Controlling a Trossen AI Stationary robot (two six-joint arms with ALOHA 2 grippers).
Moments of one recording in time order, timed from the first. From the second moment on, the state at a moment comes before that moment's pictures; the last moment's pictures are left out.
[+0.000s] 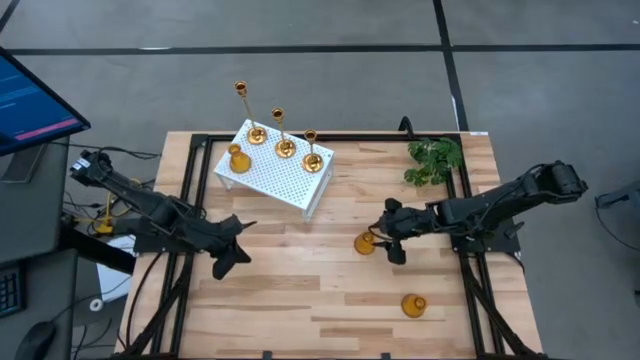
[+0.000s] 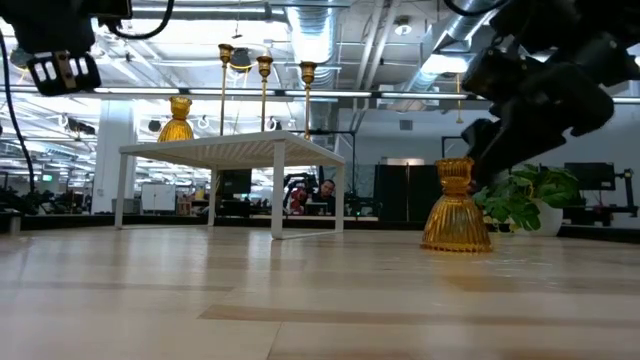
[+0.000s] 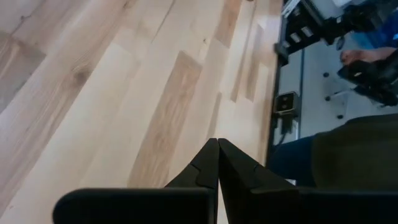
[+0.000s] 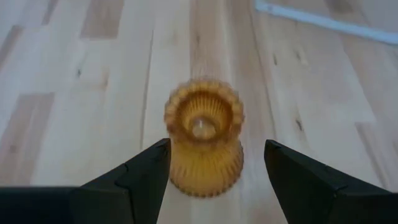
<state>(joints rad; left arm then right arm) -0.53 0.60 0.59 -0.49 -0.13 -0.92 0.16 1.20 0.45 -0.01 0.12 0.14</state>
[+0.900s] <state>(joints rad) -0.50 0.35 0.47 -0.40 -0.11 -0.91 0.16 1.33 0.45 0.19 0.07 0.15</state>
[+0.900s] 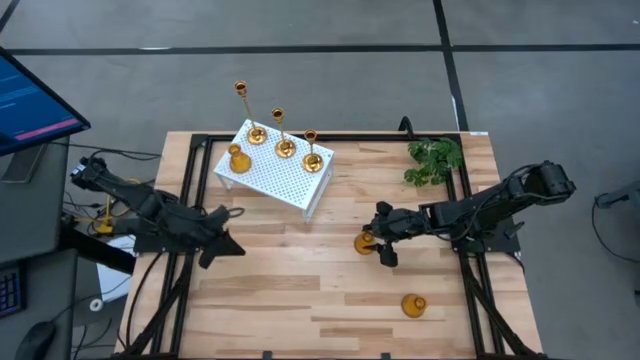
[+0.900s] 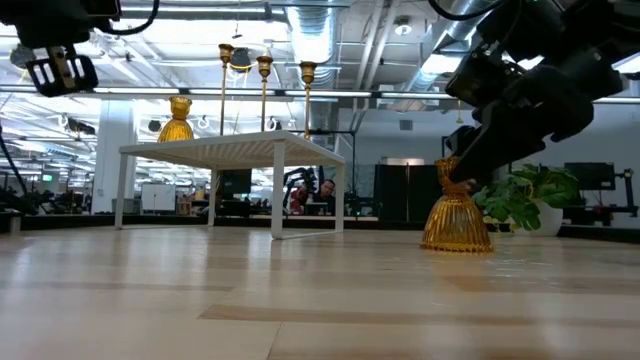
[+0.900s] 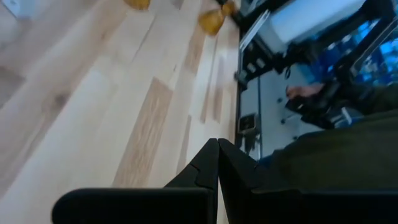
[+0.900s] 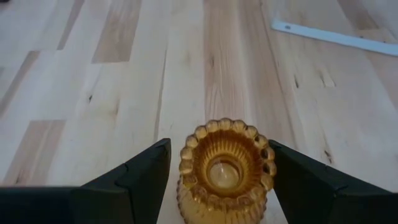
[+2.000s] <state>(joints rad) -0.50 0.26 0.47 -0.44 -0.16 -0.55 0.14 1.33 0.45 0.22 0.08 0.09</state>
